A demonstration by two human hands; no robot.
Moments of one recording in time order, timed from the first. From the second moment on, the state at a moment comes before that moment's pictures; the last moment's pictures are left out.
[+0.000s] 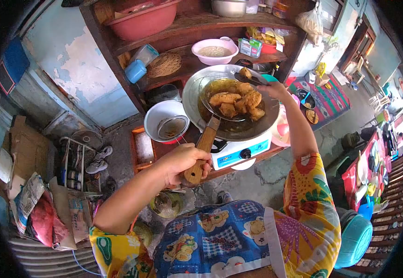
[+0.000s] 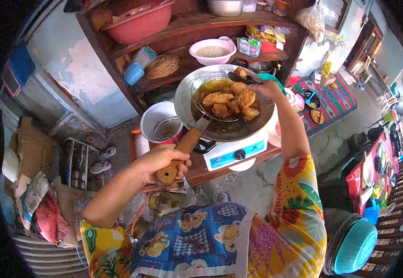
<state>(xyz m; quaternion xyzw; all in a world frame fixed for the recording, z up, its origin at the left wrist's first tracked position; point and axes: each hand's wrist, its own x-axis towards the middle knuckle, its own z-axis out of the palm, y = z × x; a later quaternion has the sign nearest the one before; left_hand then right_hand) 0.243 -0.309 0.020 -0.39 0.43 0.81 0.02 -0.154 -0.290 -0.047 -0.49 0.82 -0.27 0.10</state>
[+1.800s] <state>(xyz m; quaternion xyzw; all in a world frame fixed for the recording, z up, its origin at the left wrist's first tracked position) 0.239 -0.269 -0.008 -0.33 0.35 0.87 -0.02 -0.071 -0.201 -0.023 -0.53 0.82 0.13 -0.15</state>
